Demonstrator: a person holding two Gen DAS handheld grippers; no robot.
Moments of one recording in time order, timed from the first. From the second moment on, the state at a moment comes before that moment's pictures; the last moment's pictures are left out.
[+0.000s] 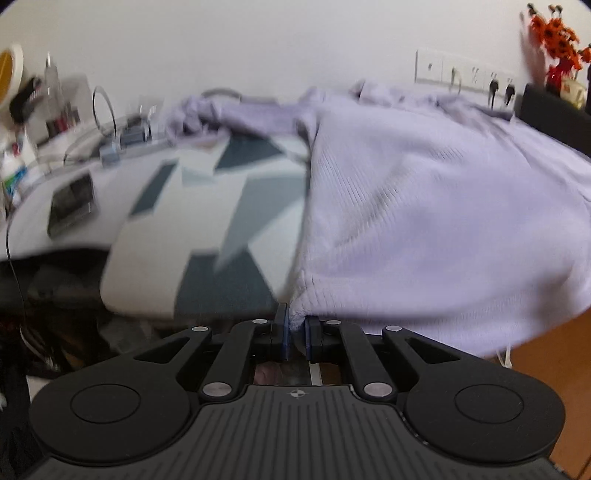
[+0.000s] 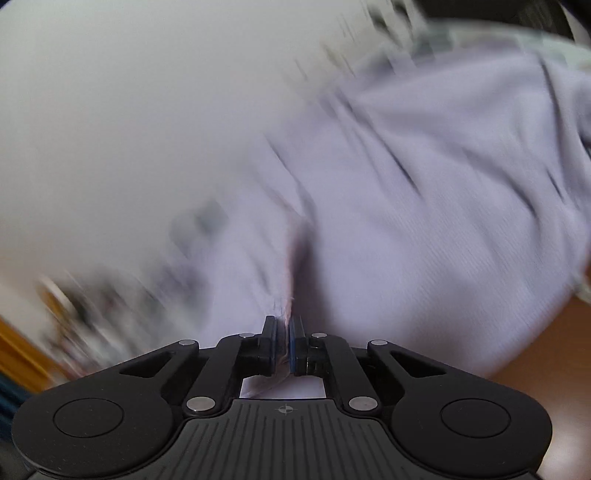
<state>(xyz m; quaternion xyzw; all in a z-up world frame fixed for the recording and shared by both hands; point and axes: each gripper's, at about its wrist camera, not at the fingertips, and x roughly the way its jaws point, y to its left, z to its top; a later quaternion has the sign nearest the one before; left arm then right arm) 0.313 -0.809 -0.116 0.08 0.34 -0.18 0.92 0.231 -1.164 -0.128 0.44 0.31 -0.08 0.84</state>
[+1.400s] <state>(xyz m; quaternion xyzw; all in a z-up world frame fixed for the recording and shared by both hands) 0.534 -0.799 -0.048 -0.12 0.38 -0.14 0.91 0.610 -1.212 -0.022 0.22 0.27 -0.03 0.94</state>
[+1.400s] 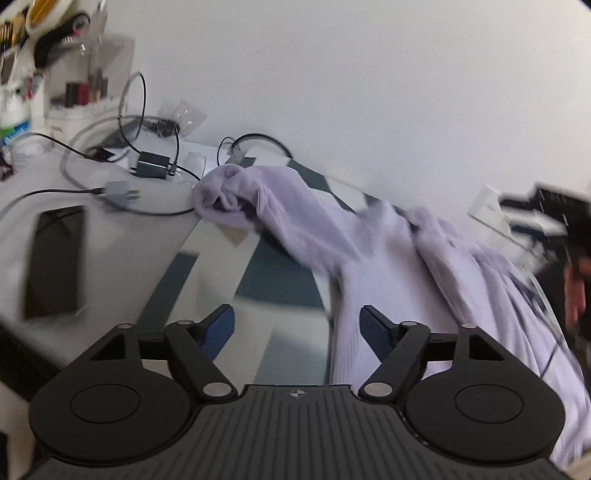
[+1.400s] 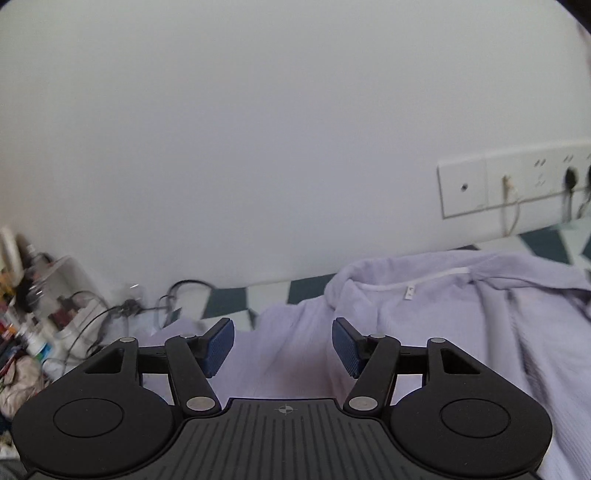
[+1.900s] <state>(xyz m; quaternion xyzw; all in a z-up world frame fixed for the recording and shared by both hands) 0.736 -0.854 -0.124 -0.19 0.44 0.00 0.87 0.818 -1.297 -0.142 0.29 0.40 -0.06 0.87</state>
